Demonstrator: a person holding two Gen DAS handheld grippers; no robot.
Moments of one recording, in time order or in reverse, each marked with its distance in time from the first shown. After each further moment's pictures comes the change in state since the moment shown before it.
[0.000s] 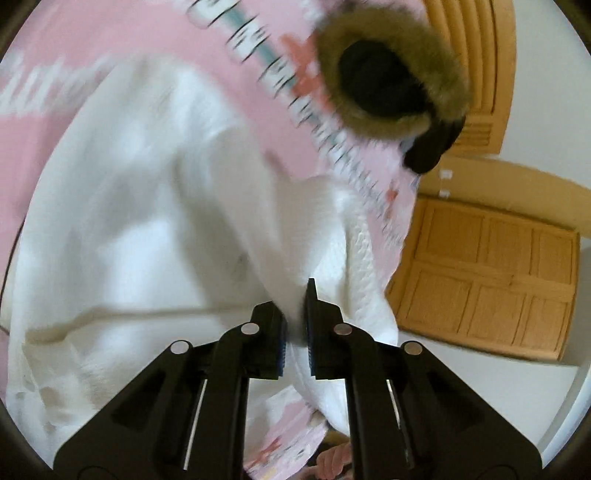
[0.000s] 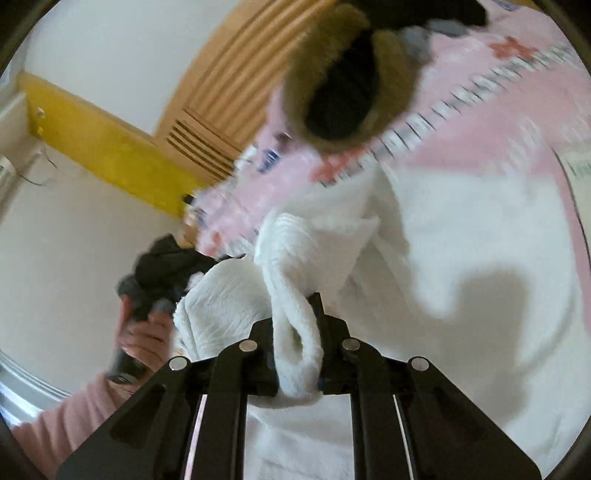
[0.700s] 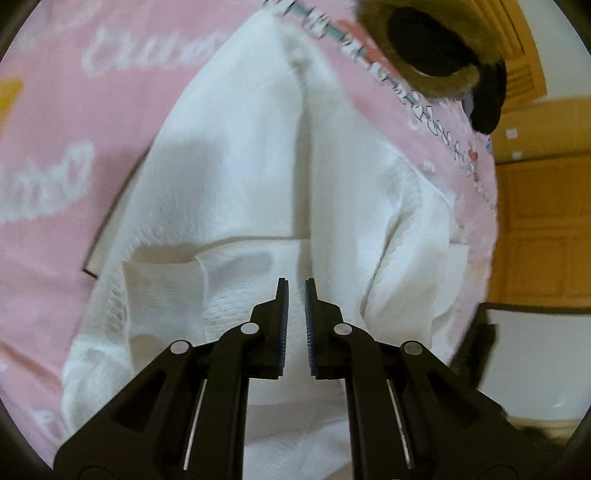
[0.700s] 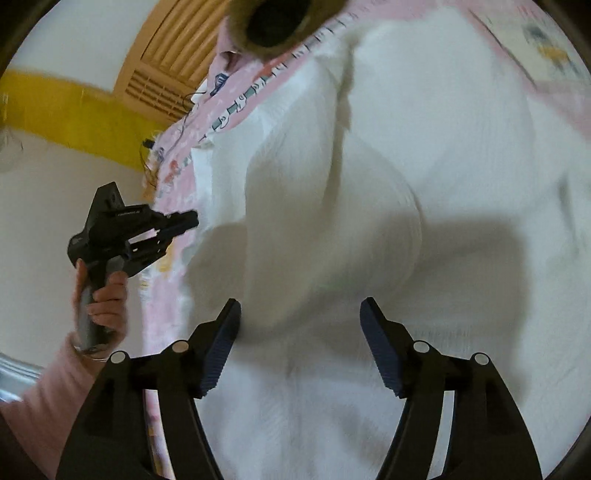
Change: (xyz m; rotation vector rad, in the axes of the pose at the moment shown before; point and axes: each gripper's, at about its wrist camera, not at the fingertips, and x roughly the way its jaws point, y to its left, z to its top) left arm -0.005 0.035 -0.088 0.224 -0.130 0.398; right arm -0.027 -0.043 -0.134 0.107 0.223 -0.046
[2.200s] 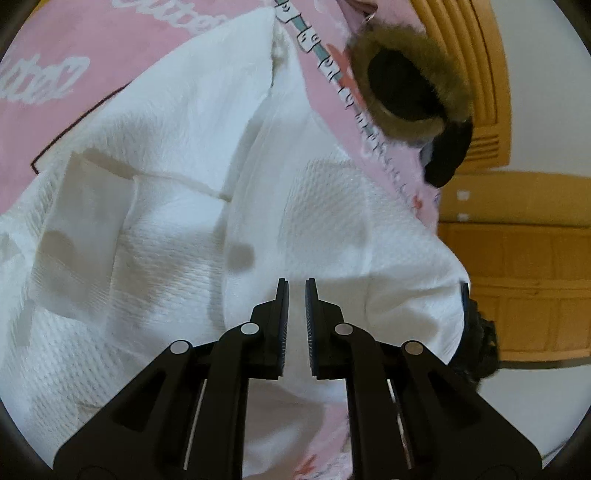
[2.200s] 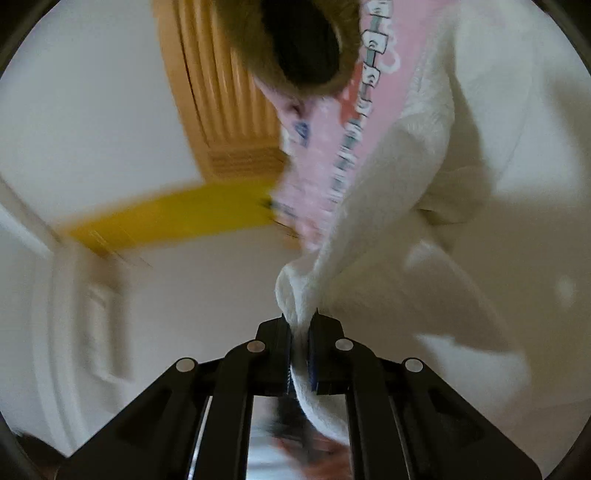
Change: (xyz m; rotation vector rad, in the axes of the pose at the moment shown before) left arm -0.004 0.003 -0.040 -0.270 -0.105 -0.325; right arm 0.026 -0.007 0.167 0.440 0.017 0.714
